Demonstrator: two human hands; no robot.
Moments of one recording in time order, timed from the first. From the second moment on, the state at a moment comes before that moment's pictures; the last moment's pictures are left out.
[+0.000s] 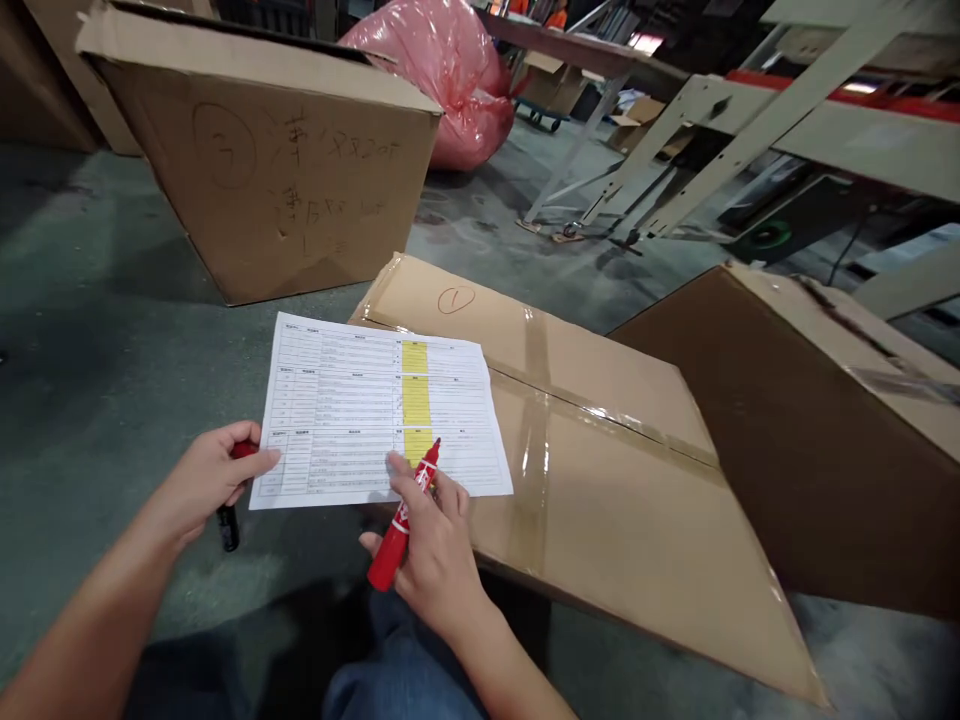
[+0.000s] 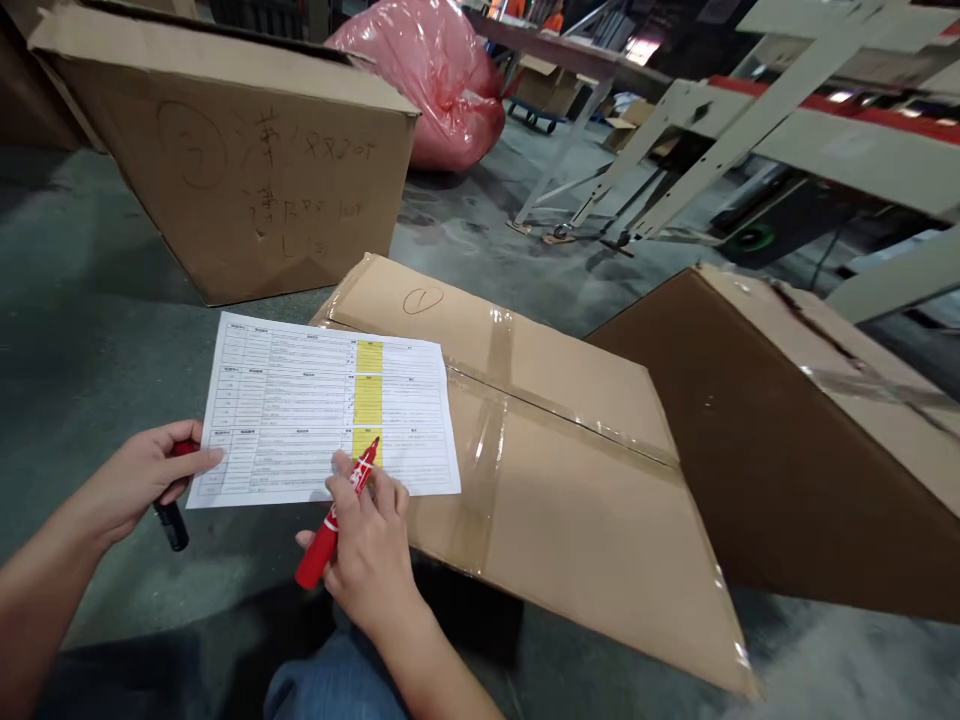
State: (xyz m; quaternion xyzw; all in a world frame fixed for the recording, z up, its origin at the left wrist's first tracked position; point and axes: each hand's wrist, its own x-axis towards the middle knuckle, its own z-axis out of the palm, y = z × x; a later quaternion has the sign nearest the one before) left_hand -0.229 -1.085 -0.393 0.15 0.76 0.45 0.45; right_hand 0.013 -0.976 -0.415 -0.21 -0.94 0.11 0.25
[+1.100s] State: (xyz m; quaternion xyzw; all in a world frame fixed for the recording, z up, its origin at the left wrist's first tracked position) left_hand -0.231 -1.082 -0.394 0.12 0.78 0.43 0.44; right_hand 0.057 -0.942 -0.425 -0.31 -0.89 0.04 0.32
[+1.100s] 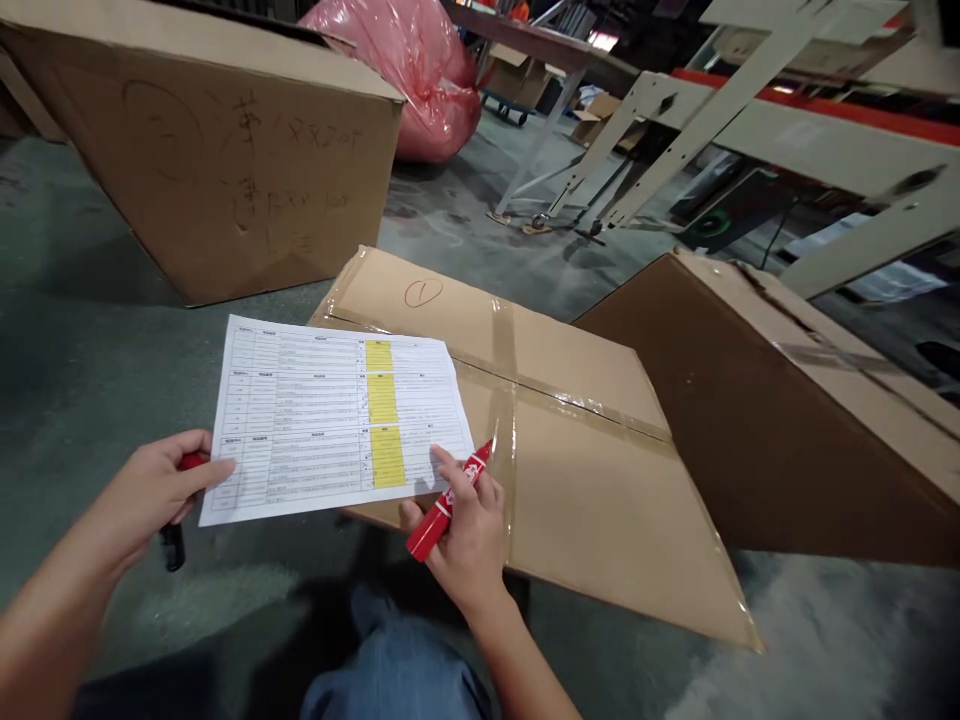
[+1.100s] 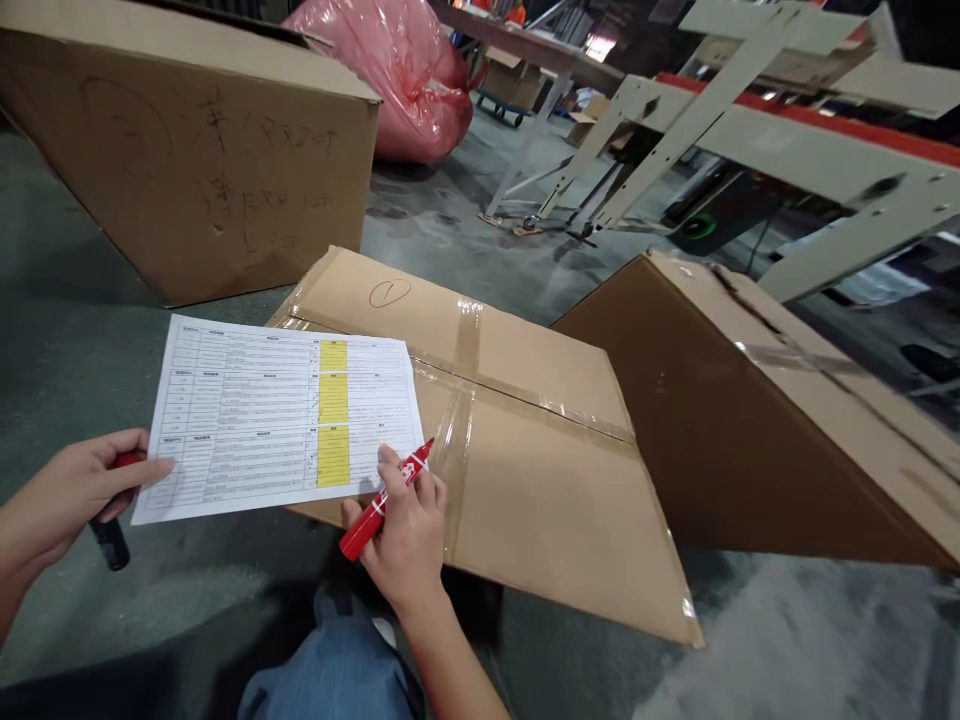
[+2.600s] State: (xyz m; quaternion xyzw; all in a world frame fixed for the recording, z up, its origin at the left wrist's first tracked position) left_hand -0.226 -1.082 -0.391 0.07 0.77 0.45 0.45; right_hand 0.056 -0.940 -0.424 -0.31 -0.90 0.03 0.31
